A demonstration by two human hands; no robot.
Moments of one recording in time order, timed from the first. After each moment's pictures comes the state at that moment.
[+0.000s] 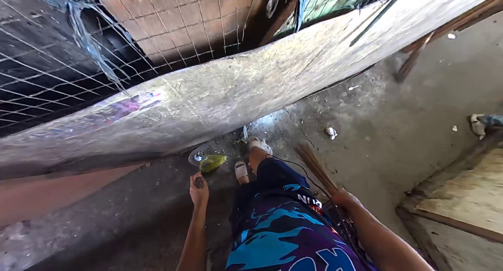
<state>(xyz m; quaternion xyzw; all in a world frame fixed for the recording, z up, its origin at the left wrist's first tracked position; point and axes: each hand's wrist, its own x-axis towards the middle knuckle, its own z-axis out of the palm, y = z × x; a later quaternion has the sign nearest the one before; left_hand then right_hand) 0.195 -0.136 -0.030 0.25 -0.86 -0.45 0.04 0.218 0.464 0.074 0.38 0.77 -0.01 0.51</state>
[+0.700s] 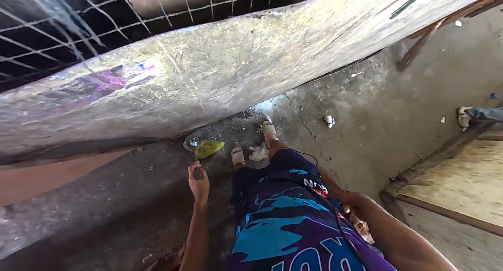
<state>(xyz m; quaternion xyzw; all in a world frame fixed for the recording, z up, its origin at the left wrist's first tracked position) 0.206 -0.138 -0.036 0.23 -0.83 -0.50 0.08 0.230 0.425 0.149 0.40 0.69 -0.06 0.60</state>
